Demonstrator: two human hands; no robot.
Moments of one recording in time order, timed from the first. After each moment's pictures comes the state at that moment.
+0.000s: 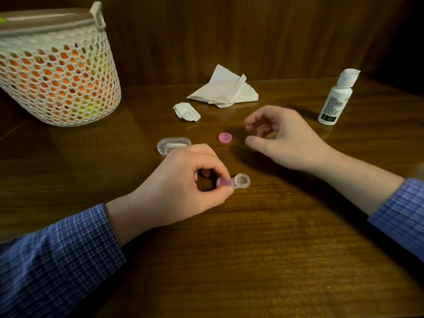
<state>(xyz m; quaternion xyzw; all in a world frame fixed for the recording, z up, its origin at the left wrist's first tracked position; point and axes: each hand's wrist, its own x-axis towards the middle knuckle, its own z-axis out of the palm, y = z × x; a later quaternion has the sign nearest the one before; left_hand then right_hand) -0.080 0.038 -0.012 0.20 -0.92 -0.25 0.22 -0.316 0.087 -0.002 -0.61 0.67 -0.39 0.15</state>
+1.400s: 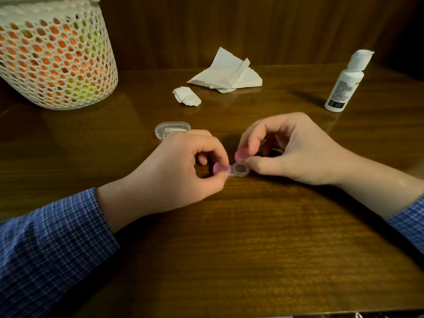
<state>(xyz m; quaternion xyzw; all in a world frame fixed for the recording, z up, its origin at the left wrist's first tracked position) -0.080 0.037 -0.013 0.20 -0.93 -0.23 0.21 -0.307 0.122 -0.004 -0.70 0.53 -0.39 0.29</state>
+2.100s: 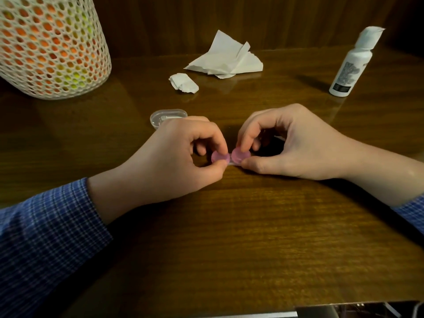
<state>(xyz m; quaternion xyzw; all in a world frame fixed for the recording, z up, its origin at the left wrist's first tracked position) -0.080 0.036 -0.012 0.20 -0.93 -0.24 0.20 -0.307 0.123 -0.011 -0.74 0.53 -0.32 0.27</state>
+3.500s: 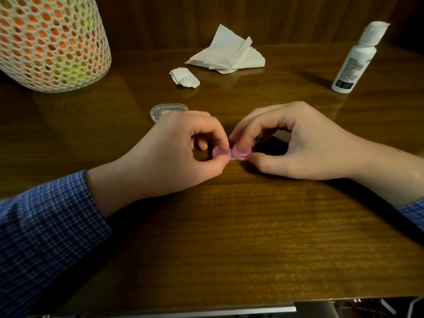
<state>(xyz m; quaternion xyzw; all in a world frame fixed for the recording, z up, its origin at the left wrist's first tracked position) -0.079 0.033 -0.015 0.19 -0.93 -0.23 0.21 -0.304 0.127 -0.007 -0.77 0.52 -0.29 0.23</state>
